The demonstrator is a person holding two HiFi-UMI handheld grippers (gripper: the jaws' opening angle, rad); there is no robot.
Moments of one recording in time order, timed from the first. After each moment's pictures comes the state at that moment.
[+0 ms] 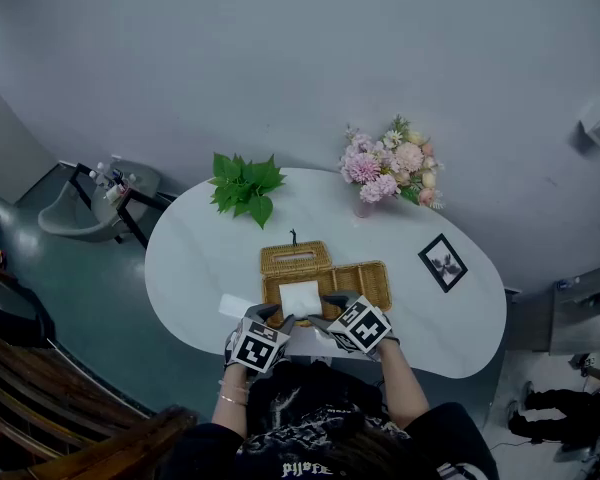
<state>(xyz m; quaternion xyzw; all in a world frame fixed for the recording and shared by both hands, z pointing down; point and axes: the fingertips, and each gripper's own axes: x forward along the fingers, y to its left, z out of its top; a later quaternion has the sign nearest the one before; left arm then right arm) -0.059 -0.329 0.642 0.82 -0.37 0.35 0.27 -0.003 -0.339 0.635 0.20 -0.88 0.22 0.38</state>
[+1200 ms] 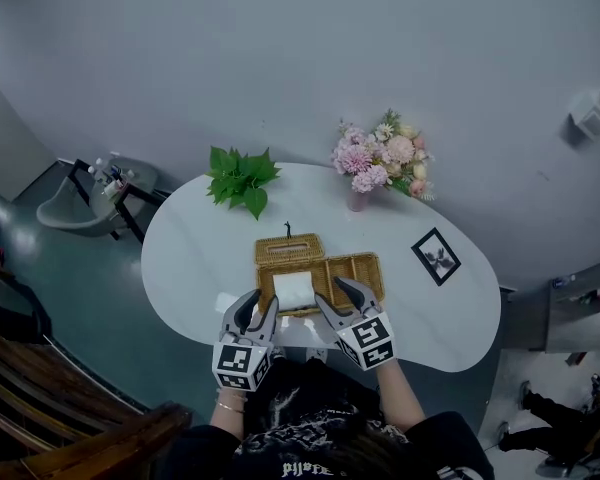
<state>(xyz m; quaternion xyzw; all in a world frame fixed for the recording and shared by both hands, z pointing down) -0.085 -0.330 0.542 0.83 -0.53 0.08 0.15 0.029 -0.350 0.559 0.39 -0.89 0.12 0.20</state>
